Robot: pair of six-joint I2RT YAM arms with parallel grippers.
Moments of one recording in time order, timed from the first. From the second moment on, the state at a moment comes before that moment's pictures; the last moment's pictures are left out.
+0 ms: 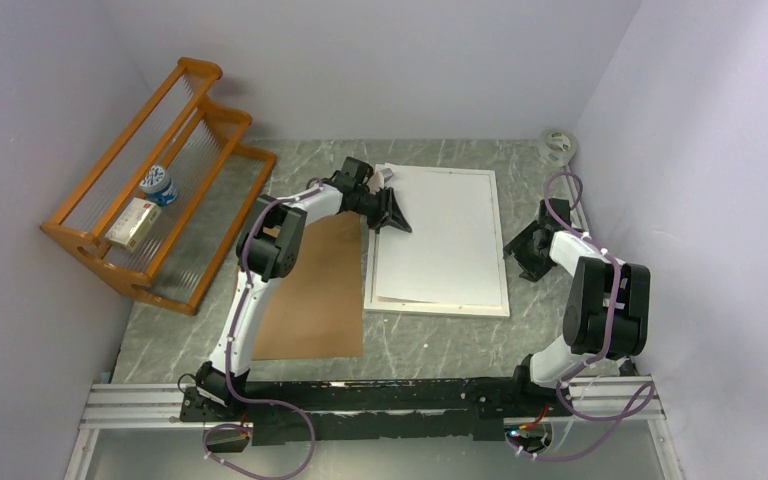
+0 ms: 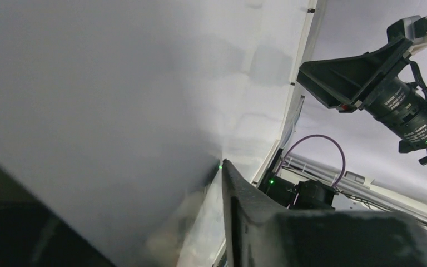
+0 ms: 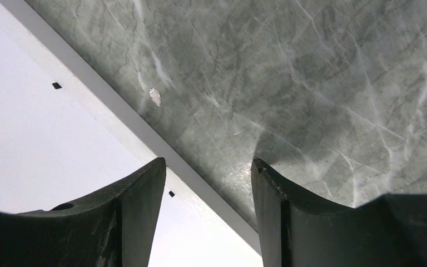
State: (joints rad) left arm -0.46 2.50 1.89 -0.27 0.89 -0.72; right arm -0.18 1.57 0.84 -0.39 0.01 0.71
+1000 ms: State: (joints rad) left arm -0.52 2.31 2.04 -0.85 0.37 -0.55; right arm -0.19 1.54 0.82 -0.38 0.01 0.63
